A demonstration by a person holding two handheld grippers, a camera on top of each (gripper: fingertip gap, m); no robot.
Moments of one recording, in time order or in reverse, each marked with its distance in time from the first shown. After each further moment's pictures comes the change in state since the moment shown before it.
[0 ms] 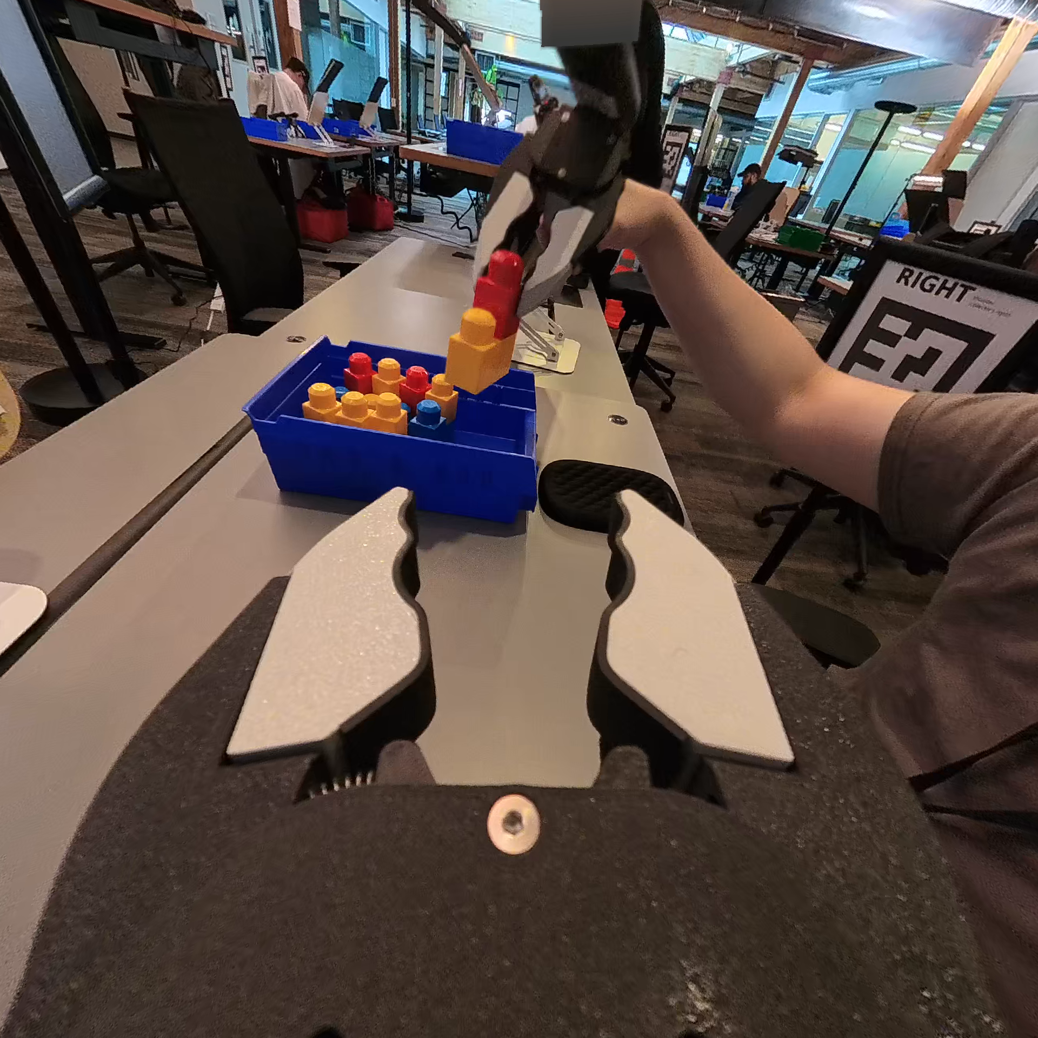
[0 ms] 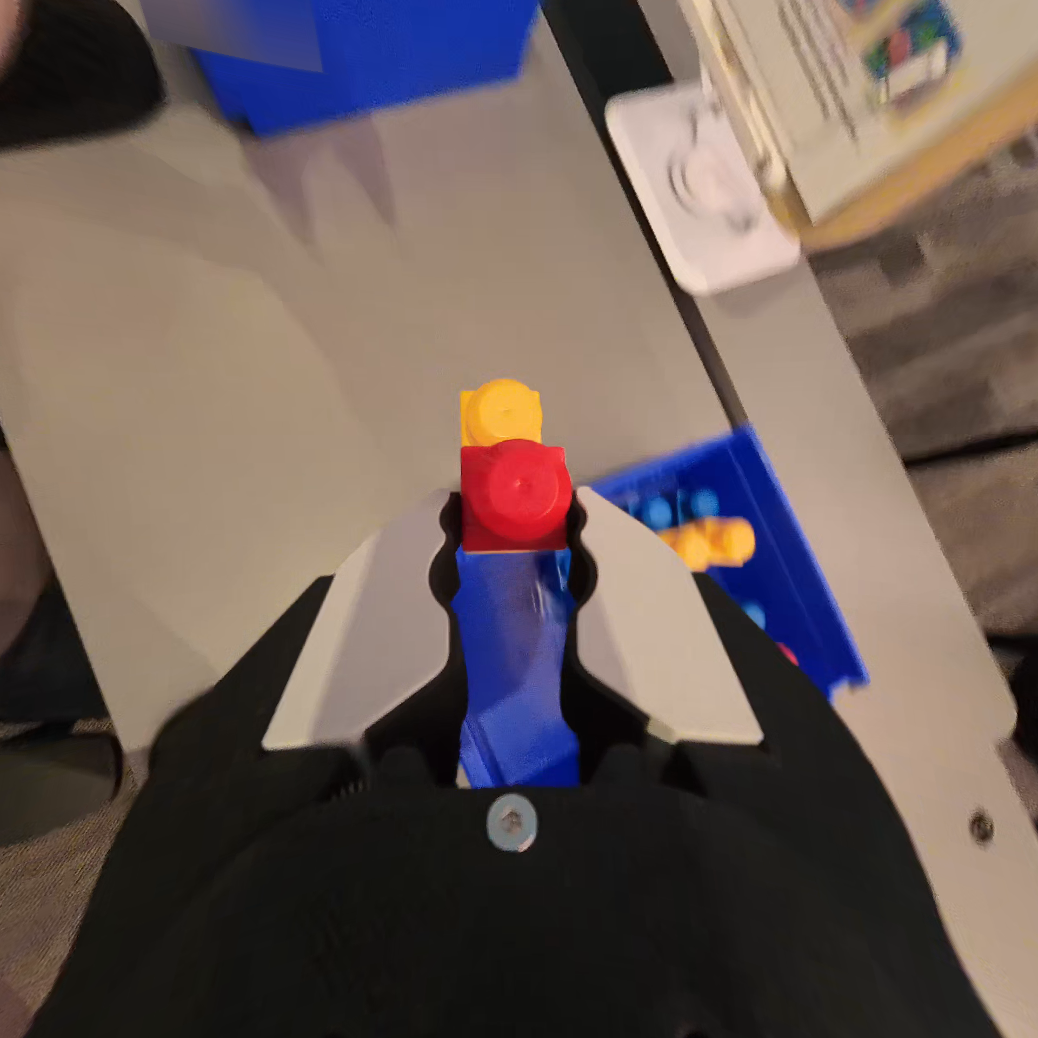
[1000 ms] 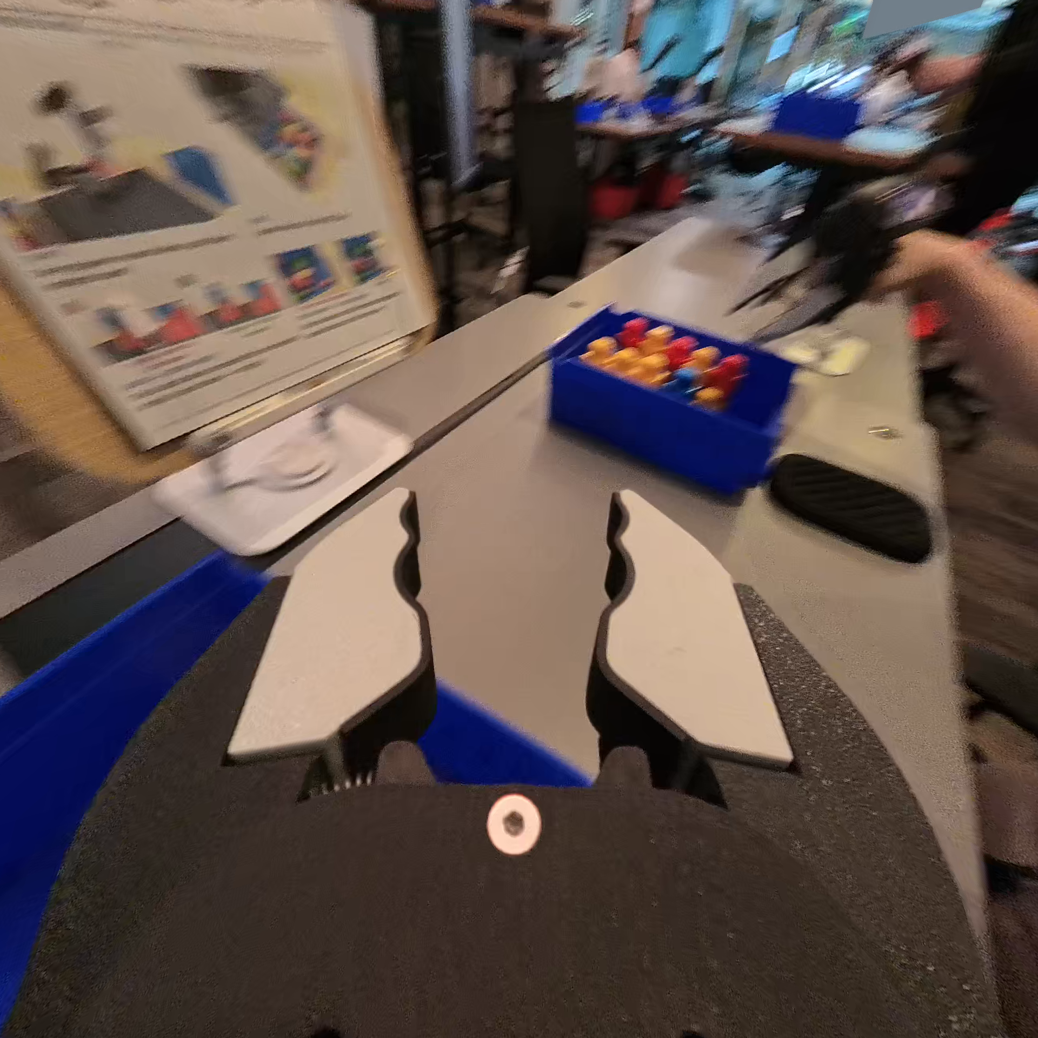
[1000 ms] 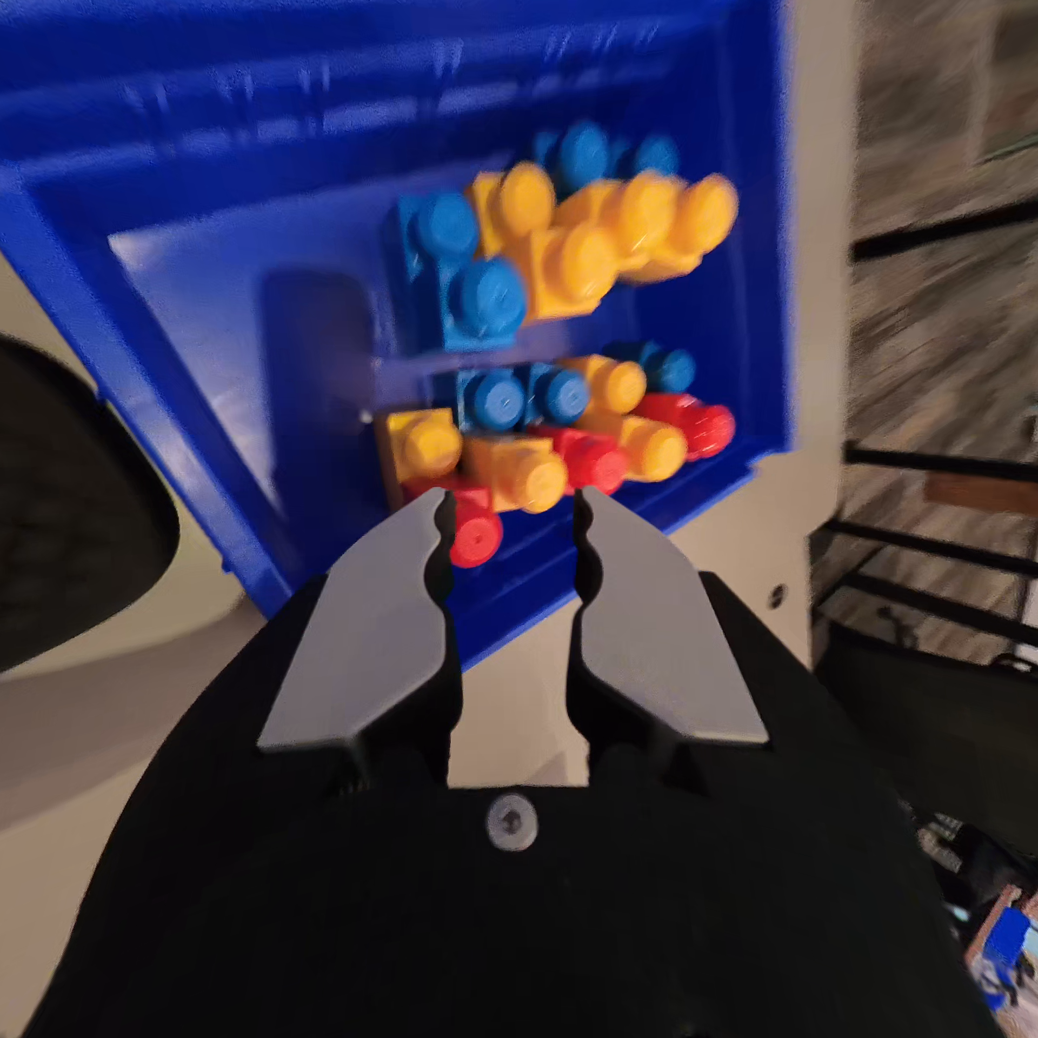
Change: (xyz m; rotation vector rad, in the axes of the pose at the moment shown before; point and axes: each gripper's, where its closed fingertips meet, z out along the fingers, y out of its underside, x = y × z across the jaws) left arm -0.075 0.002 -0.127 -0.038 -0.529 -0.030; right arm 0.062 0.149 0.017 -0.331 0.266 -0.227
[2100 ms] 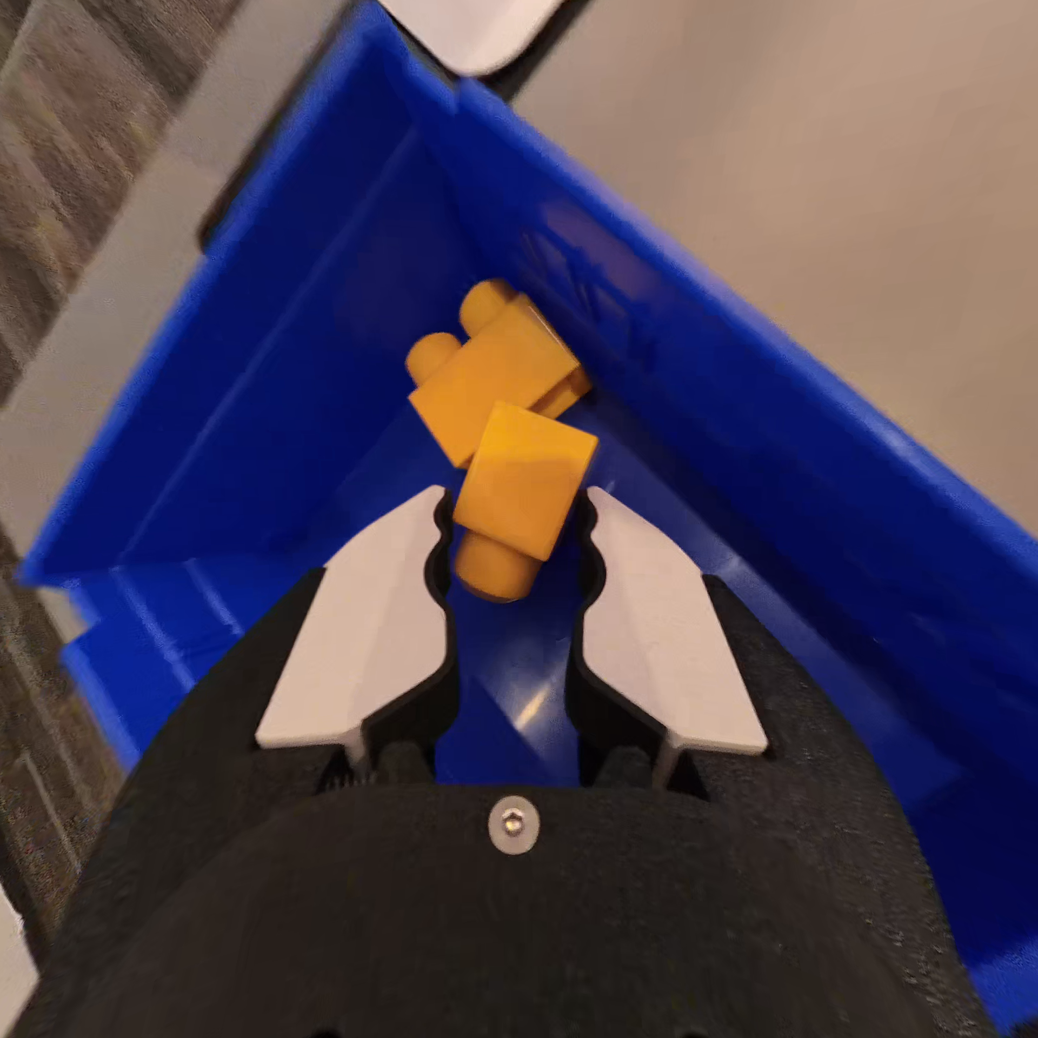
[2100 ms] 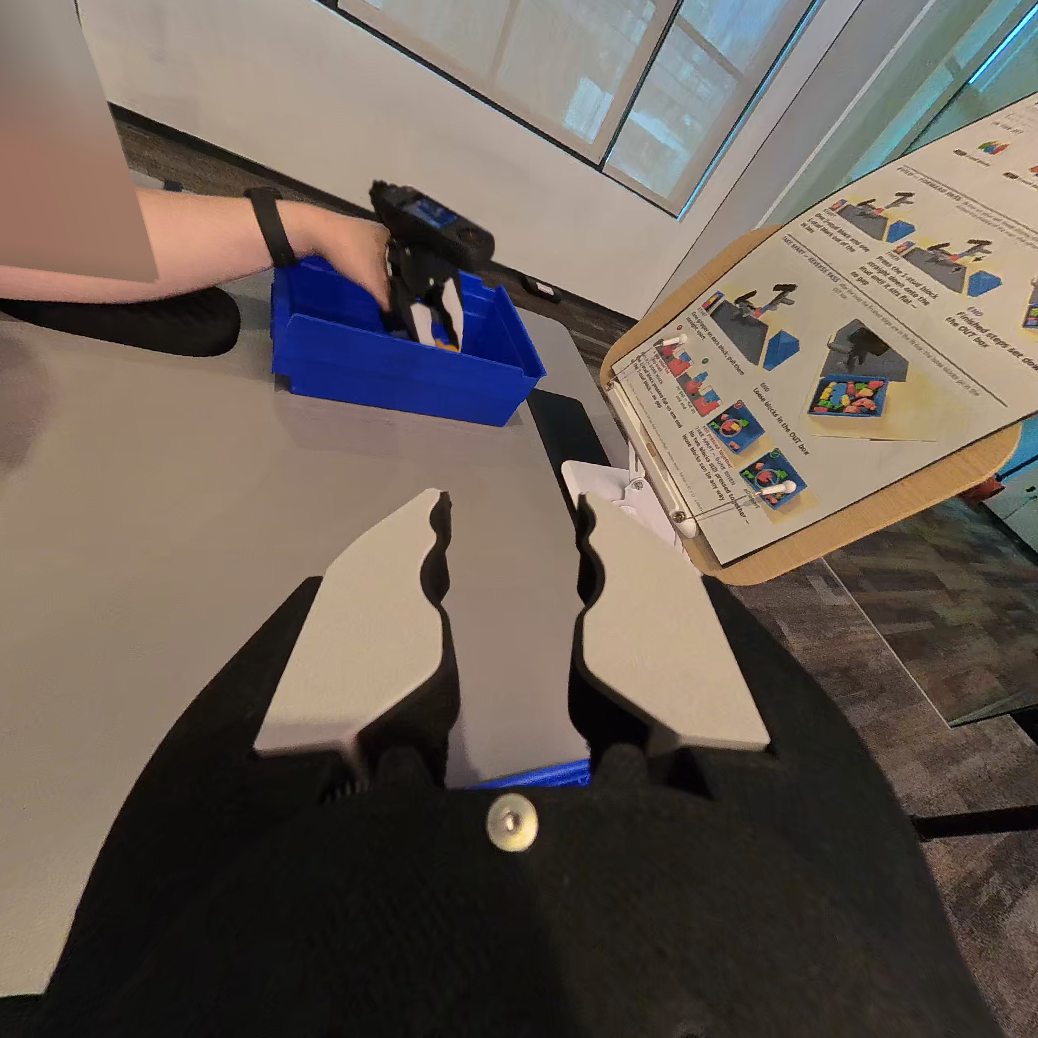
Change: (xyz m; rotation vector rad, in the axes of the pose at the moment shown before) left arm -0.149 0.178 0.014 -0.778 -0.500 0.170; right arm -0.005 -0.229 -0.068 1.009 -0.112 0.003
